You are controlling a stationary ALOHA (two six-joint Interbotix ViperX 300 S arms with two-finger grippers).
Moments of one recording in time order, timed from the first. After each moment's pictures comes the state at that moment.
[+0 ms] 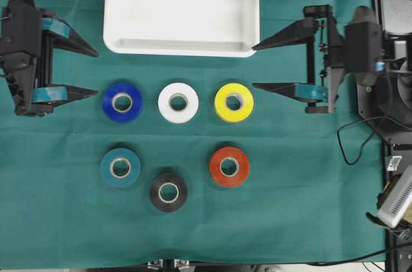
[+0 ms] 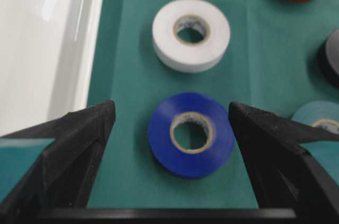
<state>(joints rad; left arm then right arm) 0.00 -0.45 1.00 -0.03 -0.01 -0.03 -0.01 -0.61 1.08 0.00 -0.16 0.02</state>
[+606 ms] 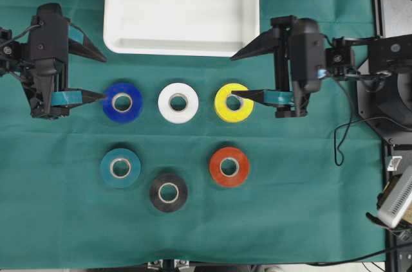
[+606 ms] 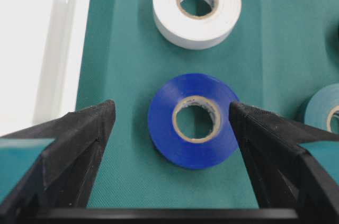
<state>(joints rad) 0.00 -0.33 0.96 -0.03 0.02 -0.03 -0.01 -0.37 1.00 0.00 -0.10 0.03</state>
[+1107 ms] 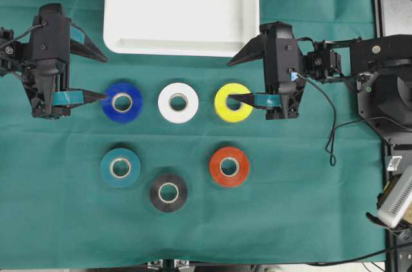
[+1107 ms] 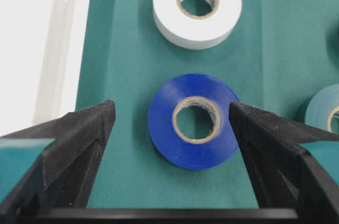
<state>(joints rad) 0.00 -0.33 0.96 -0.03 0.02 -0.03 -0.01 -0.30 0.97 0.00 -0.03 0.05</state>
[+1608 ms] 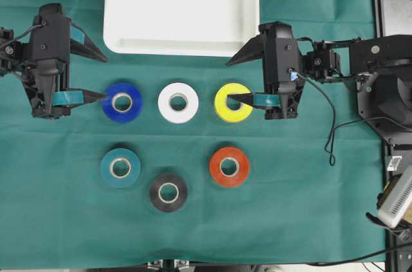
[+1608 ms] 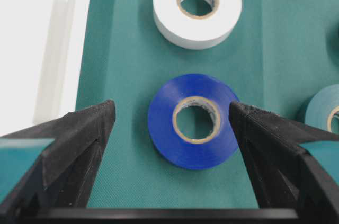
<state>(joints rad) 0.00 -0.33 0.96 -0.03 0.02 -0.03 -0.01 -0.30 0.97 0.00 -0.05 0.05</state>
